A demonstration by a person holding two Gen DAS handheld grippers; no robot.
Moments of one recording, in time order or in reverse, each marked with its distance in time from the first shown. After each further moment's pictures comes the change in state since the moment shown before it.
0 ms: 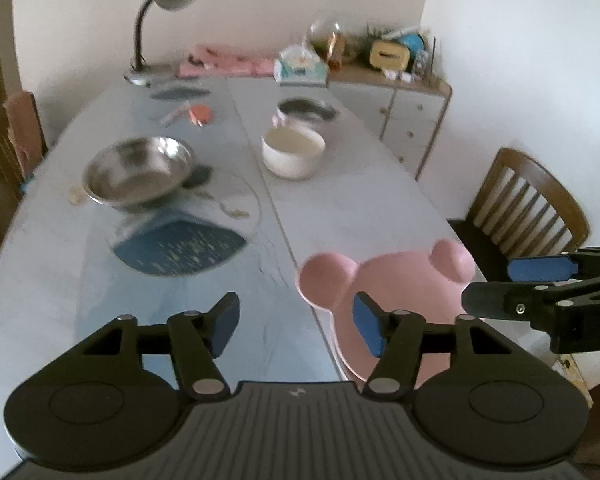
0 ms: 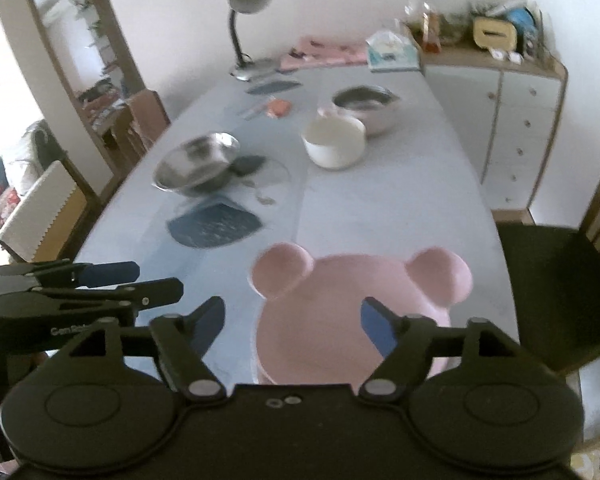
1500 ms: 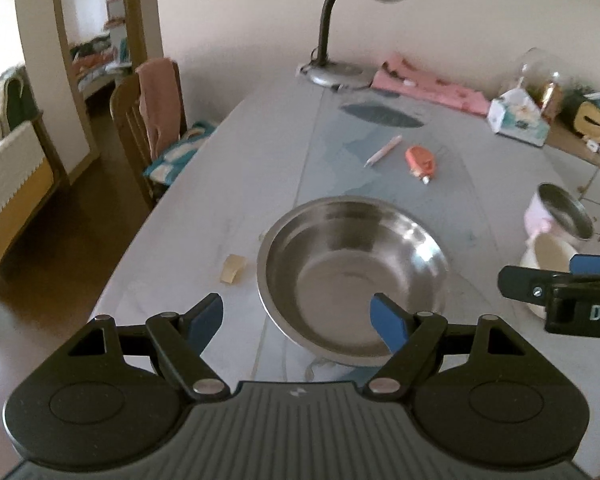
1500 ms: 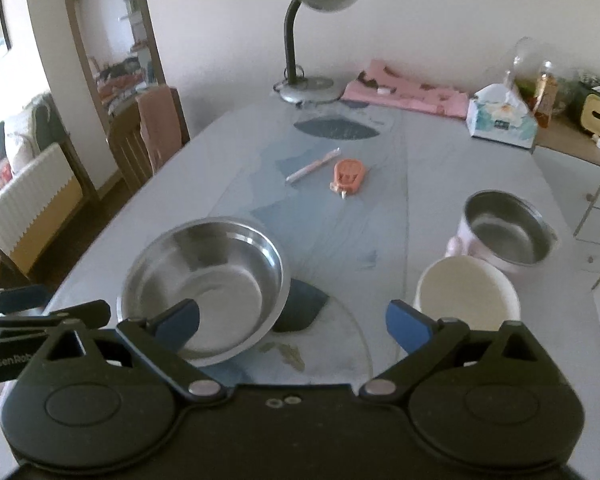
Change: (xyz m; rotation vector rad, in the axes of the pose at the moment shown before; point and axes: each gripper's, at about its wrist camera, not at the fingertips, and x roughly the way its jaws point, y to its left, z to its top) left arm 0.158 0.209 0.123 -0.273 0.021 0.388; right arm 0.262 0.078 0.190 -0.186 -0.008 0.008
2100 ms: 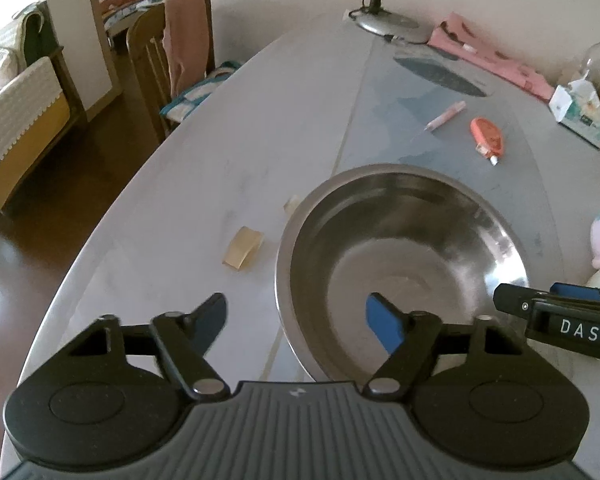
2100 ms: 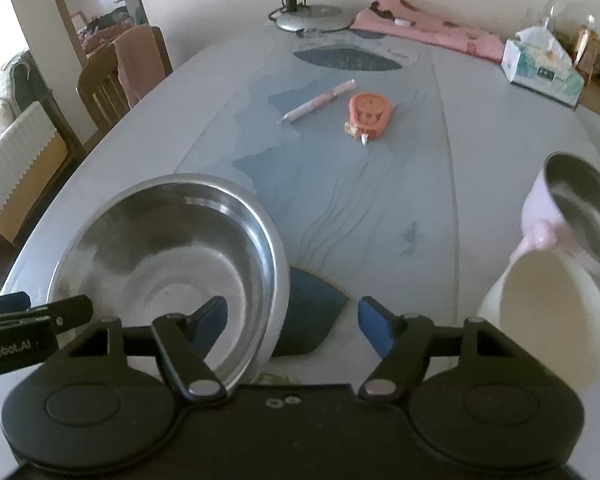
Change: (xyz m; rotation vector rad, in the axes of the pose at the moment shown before) left arm 0.089 0.015 0.012 -0.118 0.156 0.063; right arm 0.111 -0.003 0.012 0.008 0.182 0.005
